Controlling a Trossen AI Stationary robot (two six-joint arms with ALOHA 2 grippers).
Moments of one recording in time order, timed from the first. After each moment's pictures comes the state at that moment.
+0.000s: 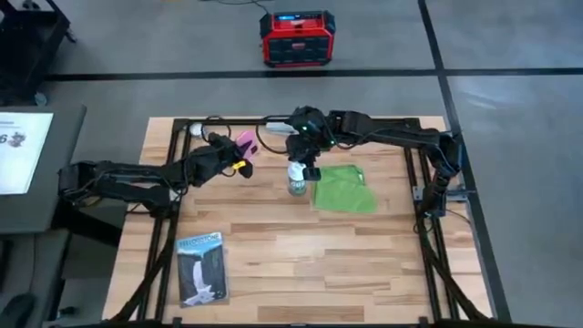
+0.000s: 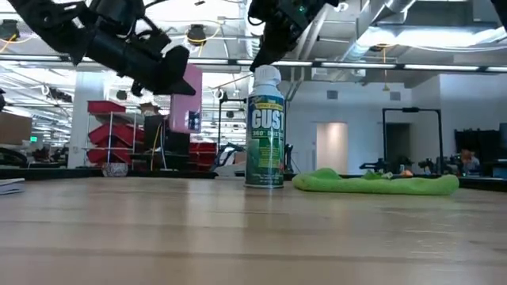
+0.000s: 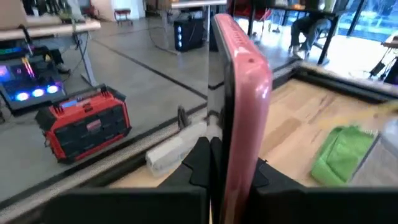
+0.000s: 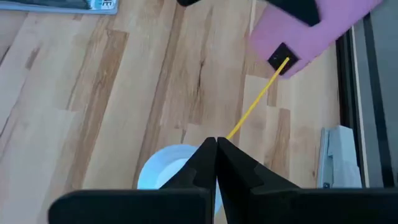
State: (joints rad) left arm 0.29 1.06 0.44 0.40 -0.53 -0.13; right arm -0.26 1.83 1.76 -0.81 -0.16 -0.42
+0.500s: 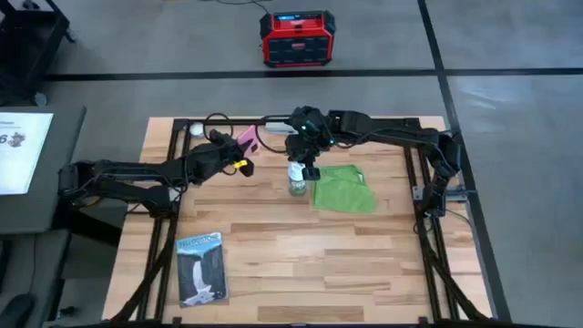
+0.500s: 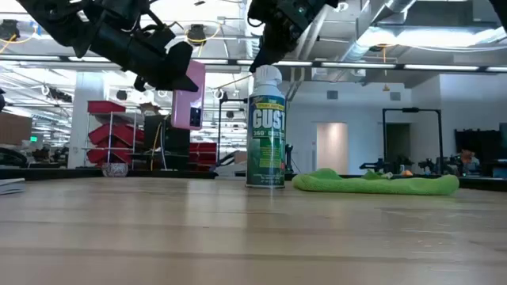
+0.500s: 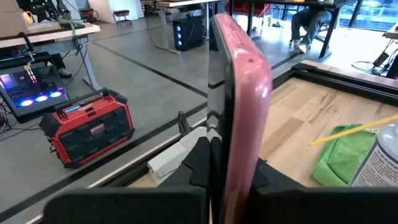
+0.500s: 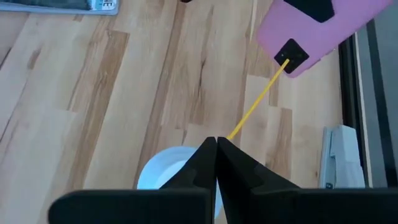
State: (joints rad) left arm 0.29 1.06 0.48 0.34 -0.53 -0.12; right arm -0.26 1.85 1.76 -0.82 -0.16 -0.42
